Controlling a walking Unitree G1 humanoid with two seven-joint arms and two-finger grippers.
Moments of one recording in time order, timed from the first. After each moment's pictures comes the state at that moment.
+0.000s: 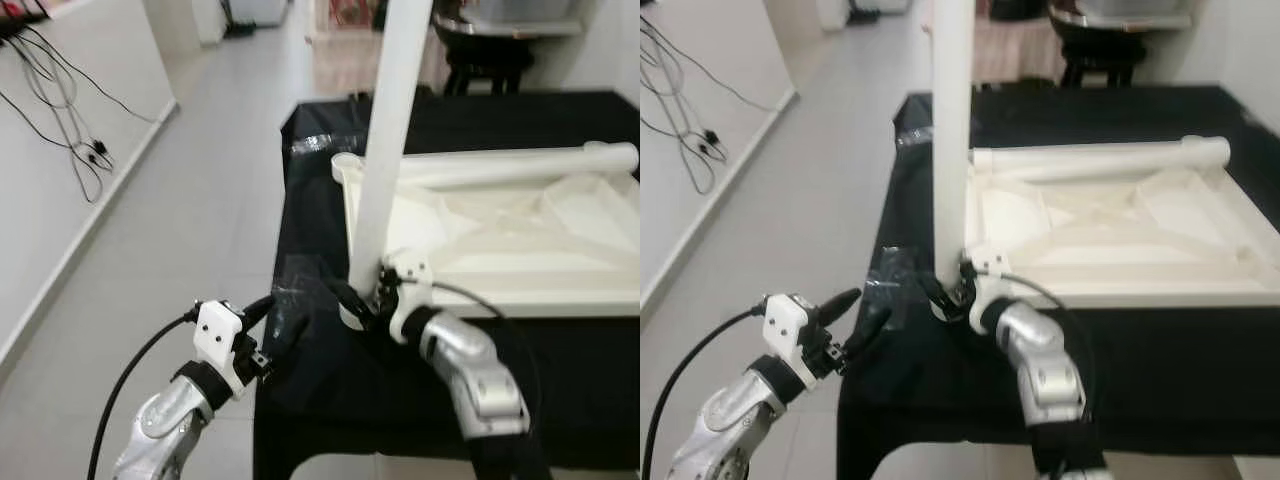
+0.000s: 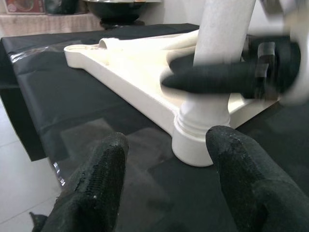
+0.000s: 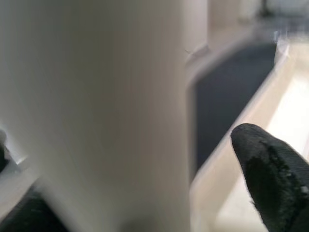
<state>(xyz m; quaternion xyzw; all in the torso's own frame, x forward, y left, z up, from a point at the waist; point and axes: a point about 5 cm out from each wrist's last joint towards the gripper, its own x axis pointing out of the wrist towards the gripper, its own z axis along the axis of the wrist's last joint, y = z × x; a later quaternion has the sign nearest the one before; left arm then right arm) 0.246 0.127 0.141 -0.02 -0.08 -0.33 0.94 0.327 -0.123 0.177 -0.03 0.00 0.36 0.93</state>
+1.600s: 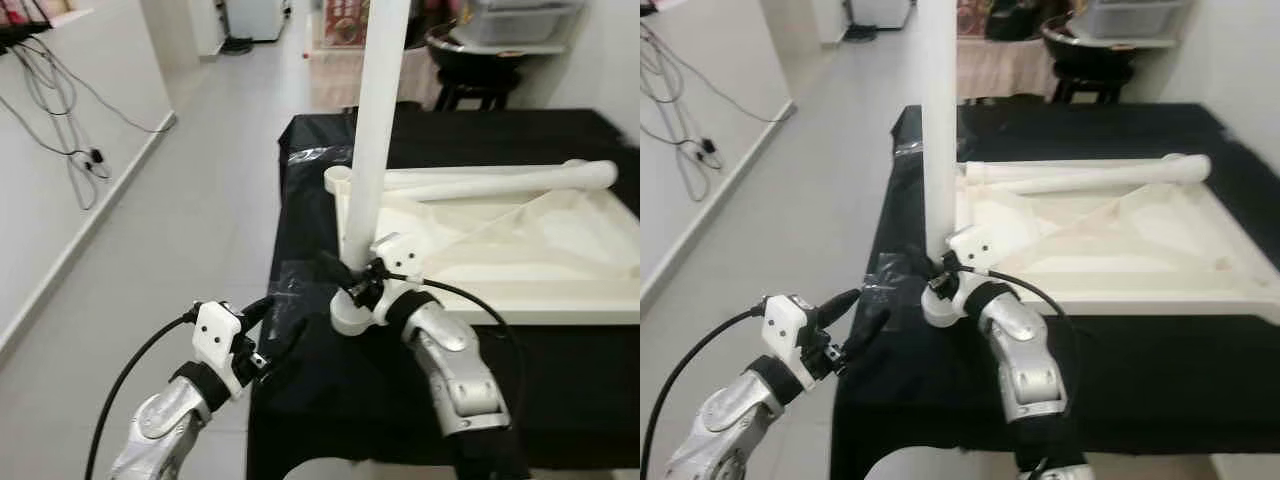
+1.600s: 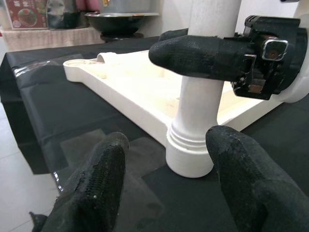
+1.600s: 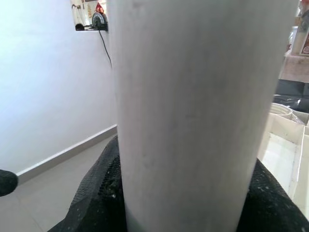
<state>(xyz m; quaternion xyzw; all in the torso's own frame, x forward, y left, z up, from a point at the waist) 0.248 0.128 0.138 -0.02 -0.08 -0.33 0.94 0.320 -0.105 0.165 -0.04 -0.05 0.30 0.95</state>
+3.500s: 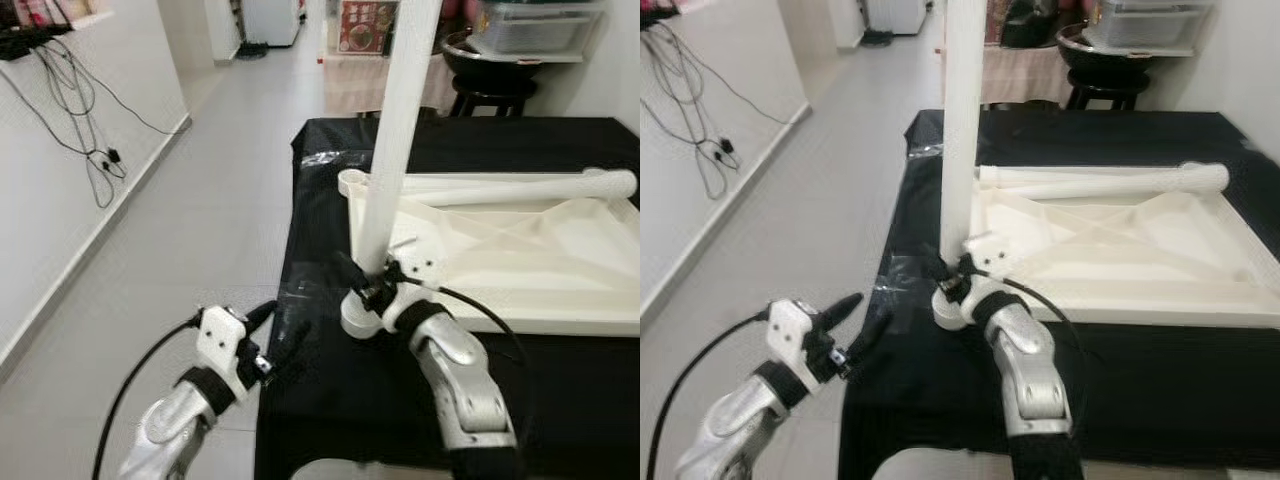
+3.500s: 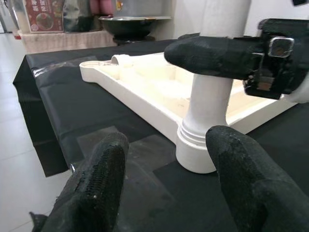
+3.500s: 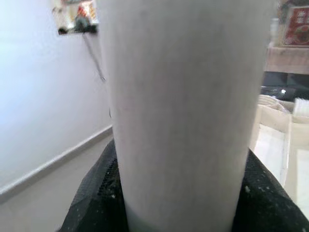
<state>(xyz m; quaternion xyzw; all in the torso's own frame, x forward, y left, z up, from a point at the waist) 0.248 0.126 0.139 -0.02 -0.09 -0.32 0.94 0.318 -0.115 0.170 -0.02 -0.04 0.25 0.97</state>
